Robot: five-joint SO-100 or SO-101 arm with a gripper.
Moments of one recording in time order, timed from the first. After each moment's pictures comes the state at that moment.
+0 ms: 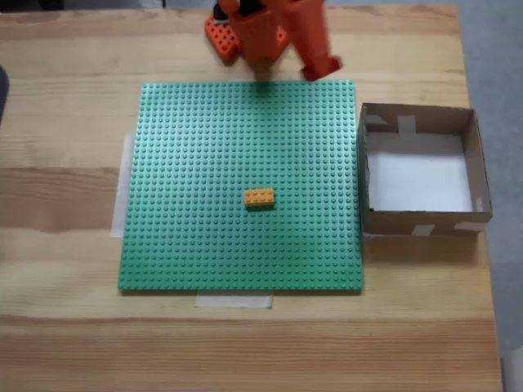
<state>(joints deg) -28.7 132.5 93.8 82.3 -5.8</state>
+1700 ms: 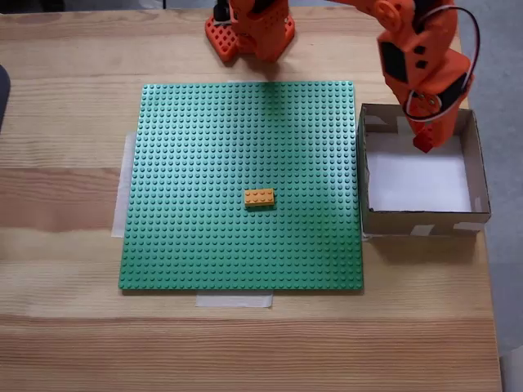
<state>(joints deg) -45.4 69.3 49.0 90.9 1.2</state>
